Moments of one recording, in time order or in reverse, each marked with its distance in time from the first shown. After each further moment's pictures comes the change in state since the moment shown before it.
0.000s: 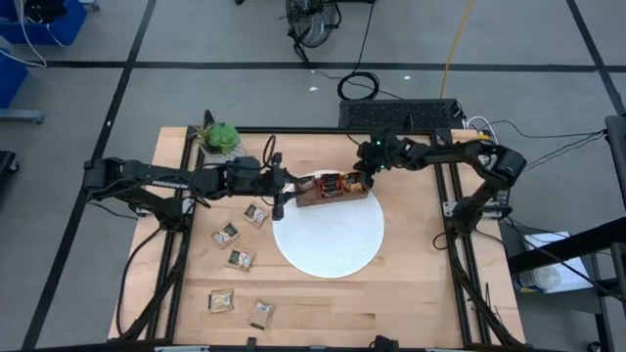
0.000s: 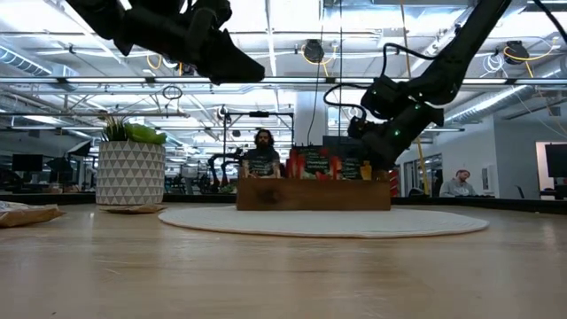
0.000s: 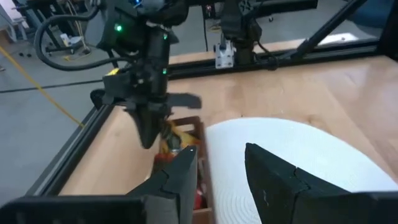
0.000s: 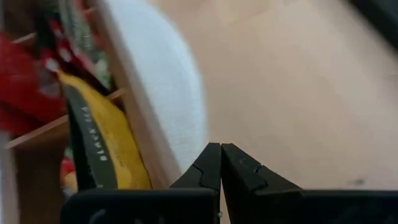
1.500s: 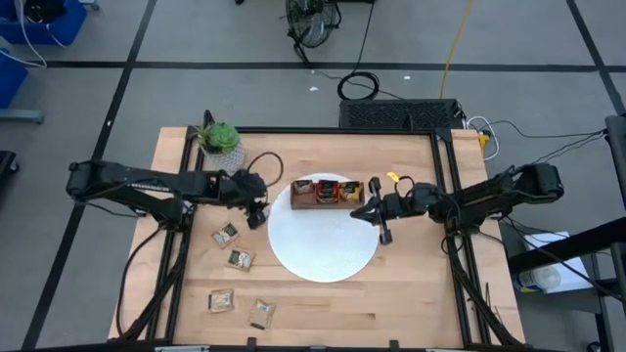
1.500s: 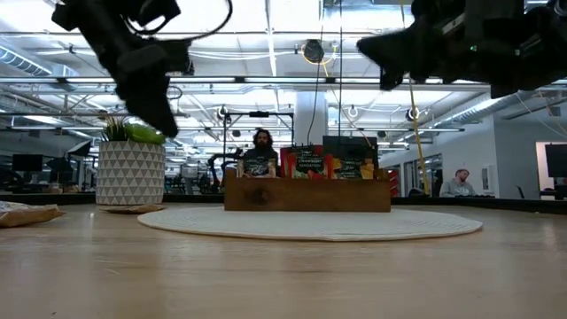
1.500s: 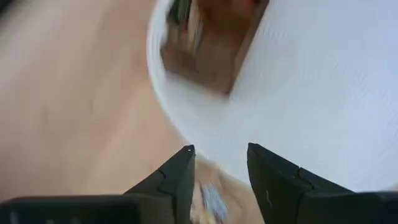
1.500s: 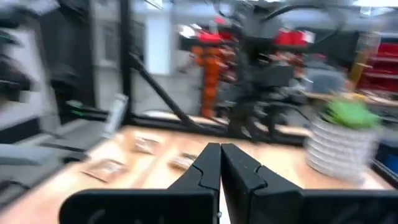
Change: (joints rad) left arm -0.106 -0.166 0.001 -0.803 -0.234 -0.514; right arm 0.648 -0.357 -0.432 0.984 0.163 0.128
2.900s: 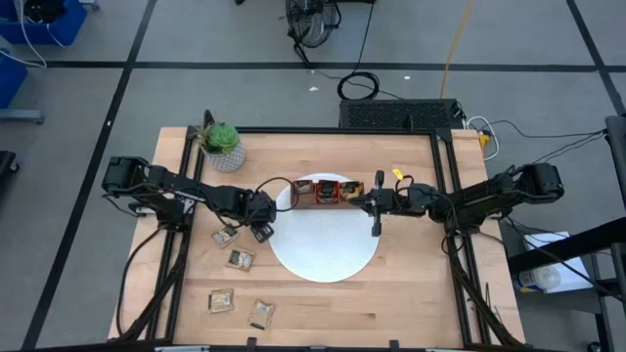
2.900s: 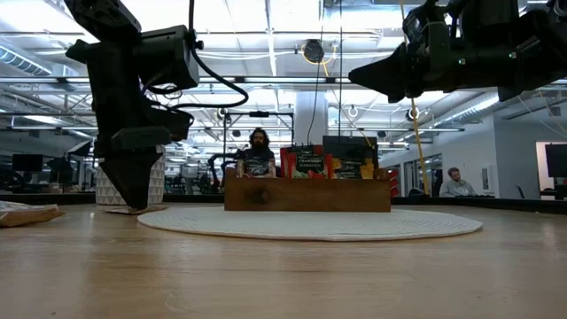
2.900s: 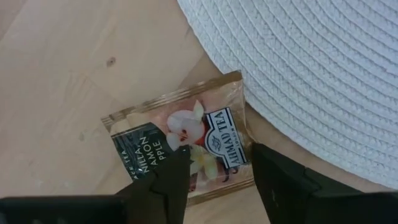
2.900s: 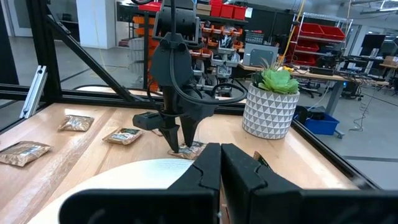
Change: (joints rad) left arm -0.064 0.370 0.009 -0.091 0.043 -0.361; right arm 0.001 0.000 0.001 -0.098 0.246 -0.050
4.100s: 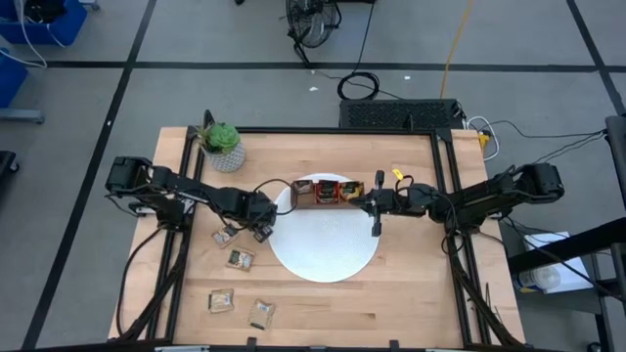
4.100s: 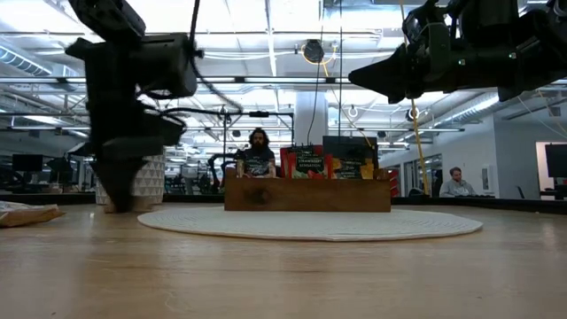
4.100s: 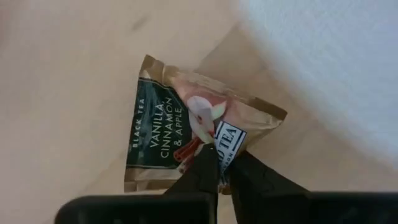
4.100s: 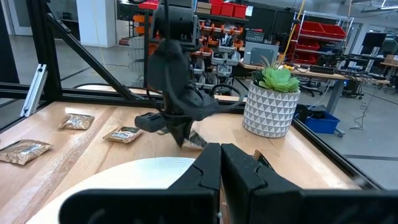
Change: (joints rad) left arm -0.024 0.048 0.017 -0.152 0.006 -0.101; right arm 0.000 0.000 0.000 -0.005 0.000 0.001
